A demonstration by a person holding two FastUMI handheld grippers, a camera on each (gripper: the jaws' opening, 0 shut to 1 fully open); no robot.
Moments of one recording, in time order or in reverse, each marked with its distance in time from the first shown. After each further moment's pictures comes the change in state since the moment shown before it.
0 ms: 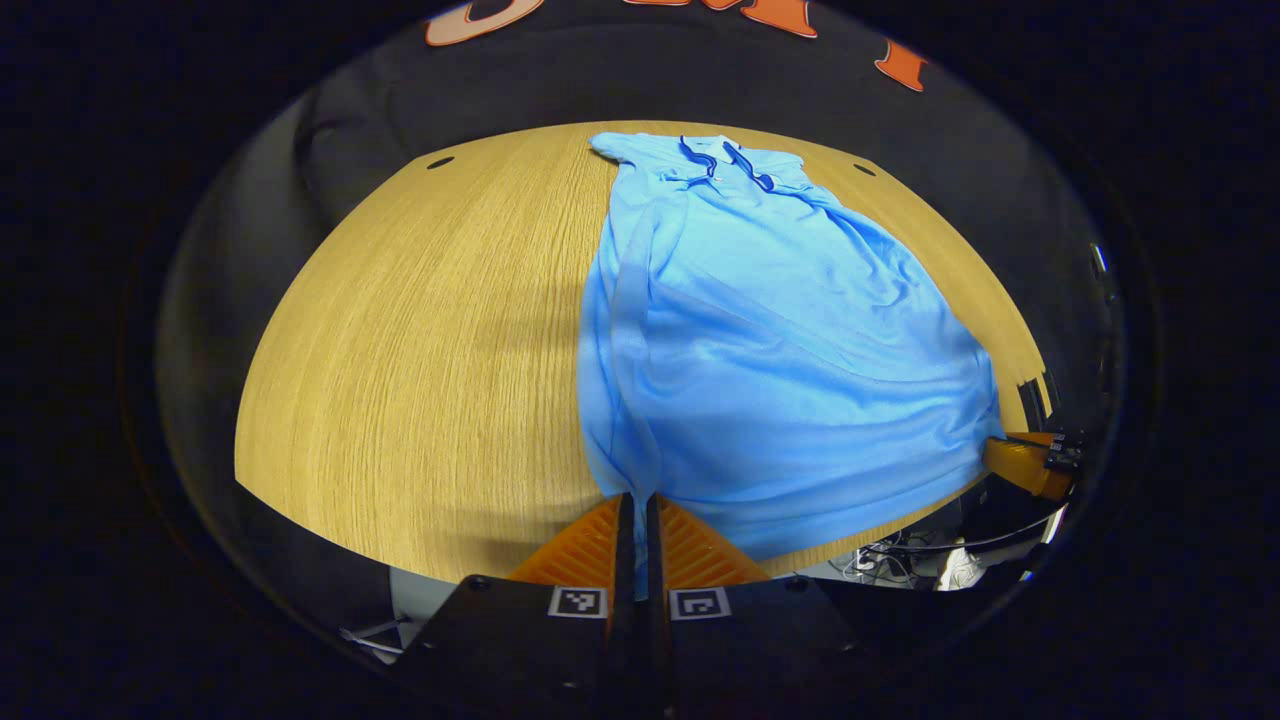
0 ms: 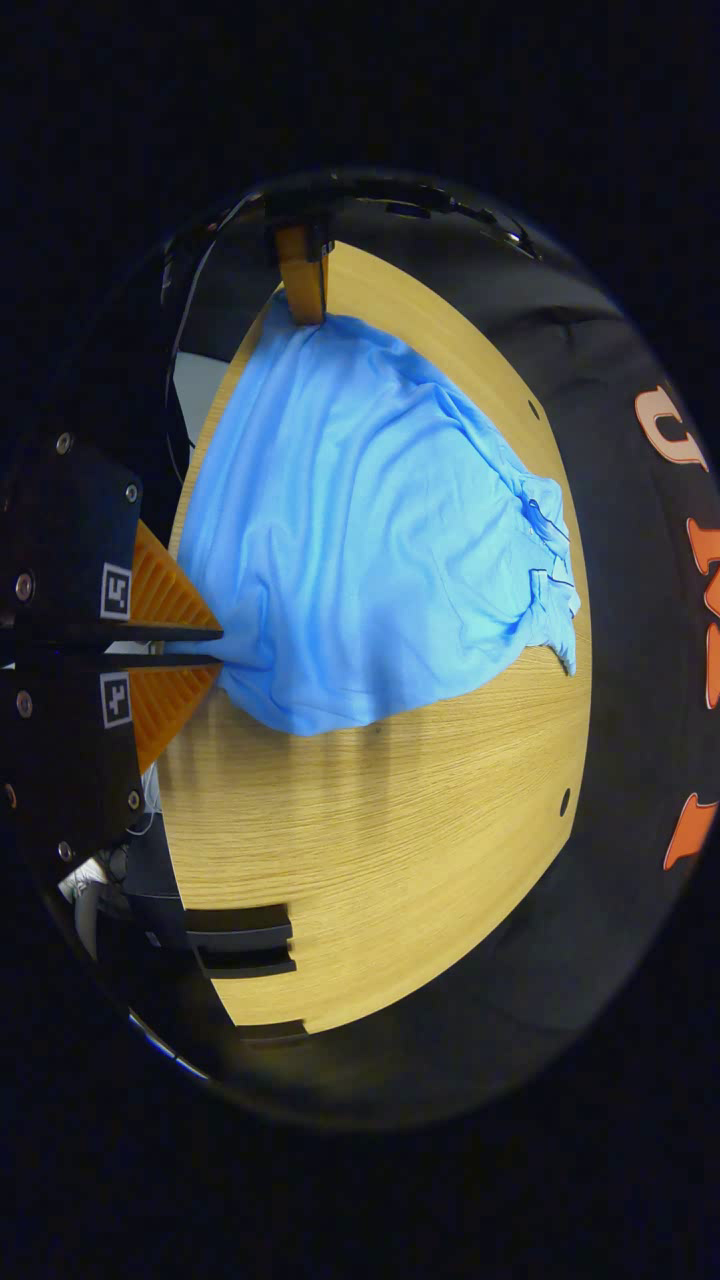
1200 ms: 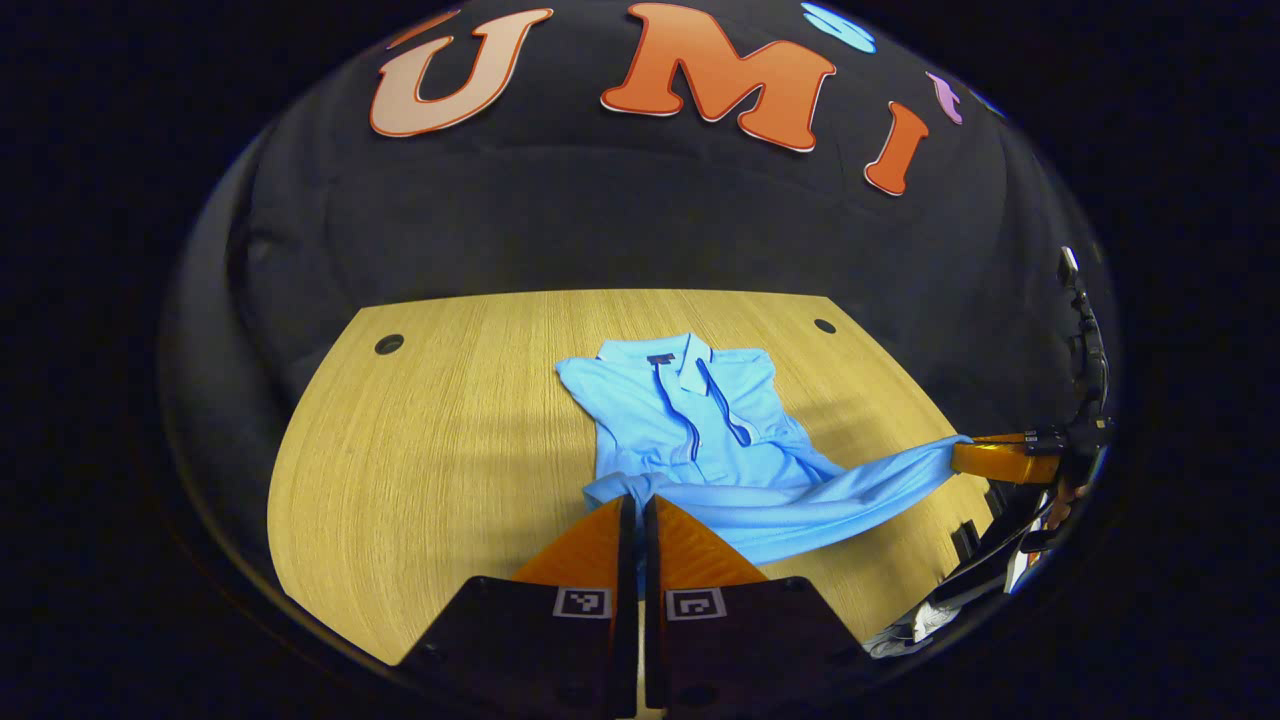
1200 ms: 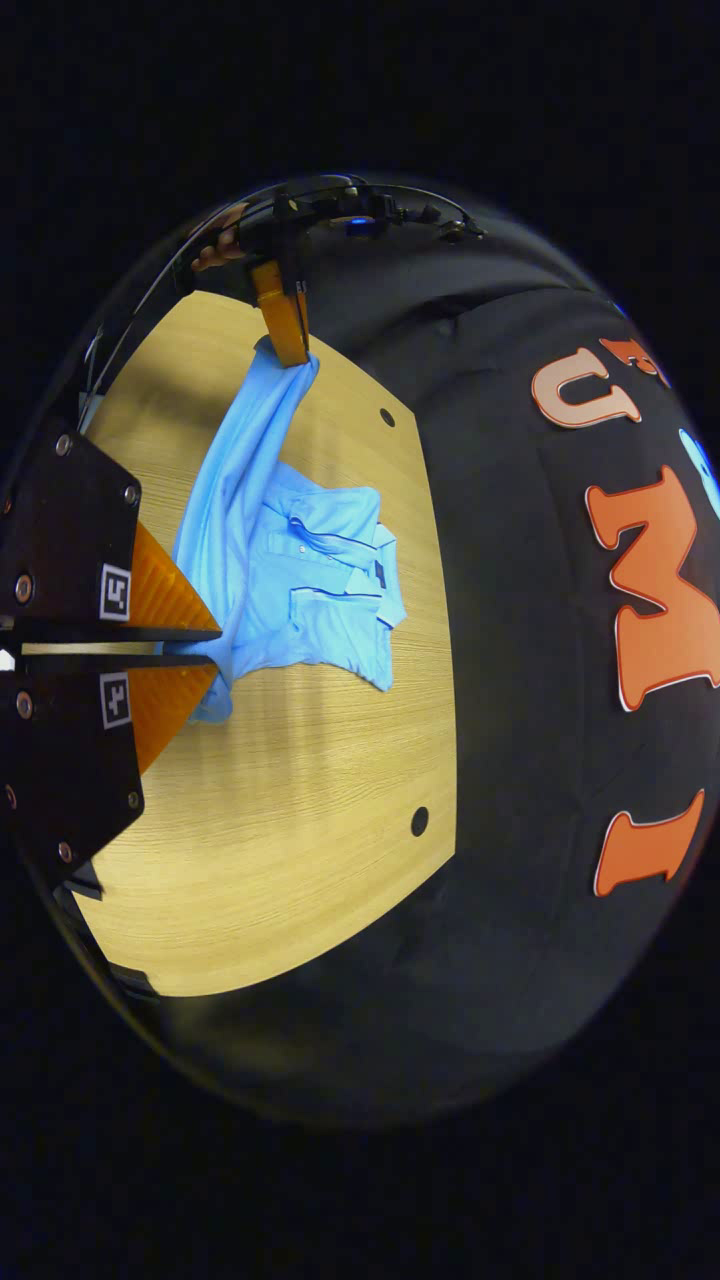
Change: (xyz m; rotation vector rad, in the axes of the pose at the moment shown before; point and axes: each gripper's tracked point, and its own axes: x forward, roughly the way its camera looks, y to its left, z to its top) left arm -0.038 0.015 0.295 0.120 -0.378 -0.162; right arm -0.035 0.013 0.263 0.017 -0.282 0.031
